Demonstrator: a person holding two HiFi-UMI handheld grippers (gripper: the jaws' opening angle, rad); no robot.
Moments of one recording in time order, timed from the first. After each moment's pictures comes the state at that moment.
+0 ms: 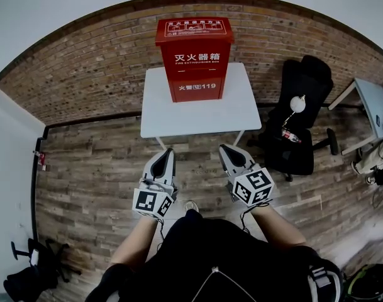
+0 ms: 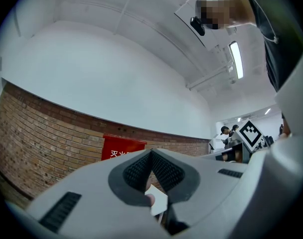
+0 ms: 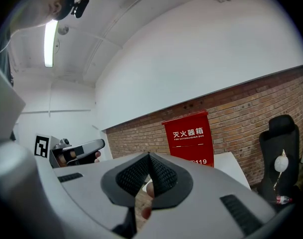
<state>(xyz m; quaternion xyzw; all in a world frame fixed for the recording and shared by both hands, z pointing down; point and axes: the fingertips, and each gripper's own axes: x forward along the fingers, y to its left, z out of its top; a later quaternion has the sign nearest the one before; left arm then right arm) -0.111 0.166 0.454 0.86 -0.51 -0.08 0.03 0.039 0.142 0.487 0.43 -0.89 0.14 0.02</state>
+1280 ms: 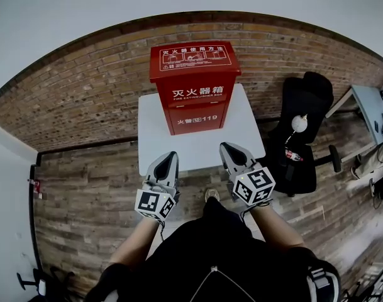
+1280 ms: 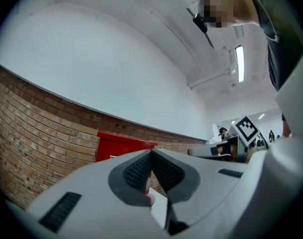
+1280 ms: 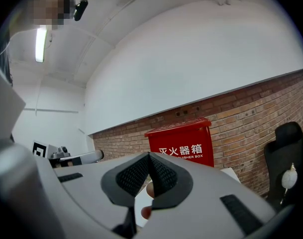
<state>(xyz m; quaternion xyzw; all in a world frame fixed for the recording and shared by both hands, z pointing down) -0.131 -0.038 0.463 0.88 -0.46 -0.08 0.05 0.017 -0.058 0.469 0.47 -0.88 0.11 -0.01</state>
